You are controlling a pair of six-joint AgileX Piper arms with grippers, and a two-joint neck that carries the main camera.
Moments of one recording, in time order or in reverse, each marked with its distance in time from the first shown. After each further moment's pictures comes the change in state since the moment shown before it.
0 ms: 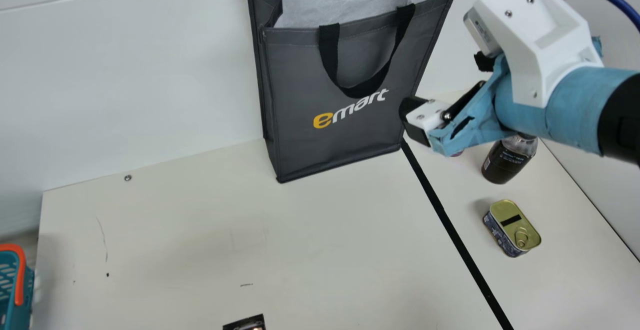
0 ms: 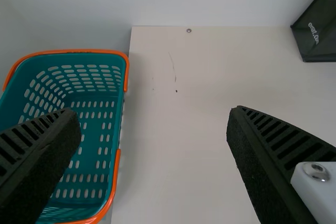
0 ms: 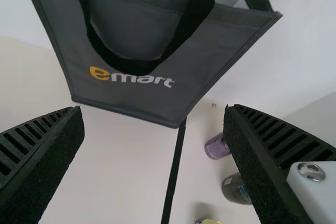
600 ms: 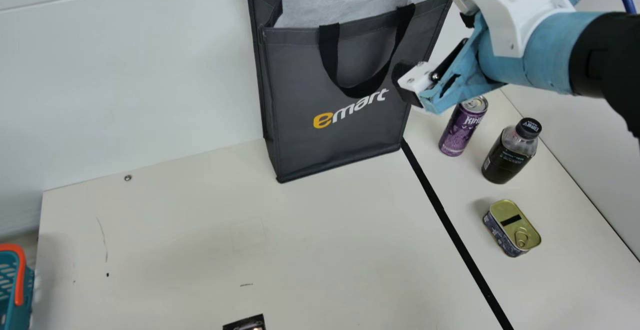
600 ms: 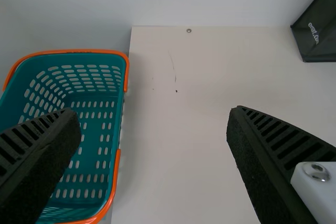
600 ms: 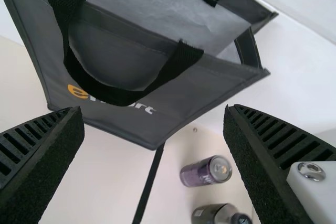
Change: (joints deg) left arm 0.0 0.0 0.0 0.0 0.0 0.0; right arm -1.9 10.0 -11.1 2.4 0.0 -11.1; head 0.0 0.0
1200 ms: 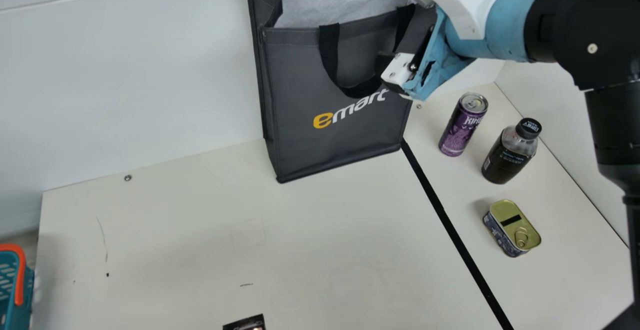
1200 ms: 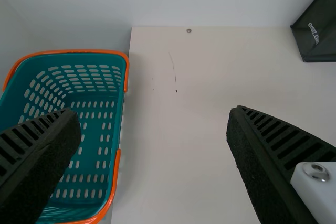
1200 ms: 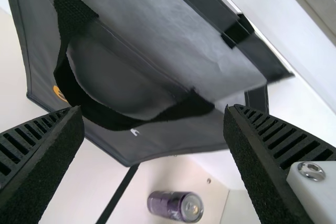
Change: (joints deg) left arm 0.0 0.0 0.0 0.0 0.0 0.0; right arm 0.5 8.4 -8.0 3.5 0.0 -15.8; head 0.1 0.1
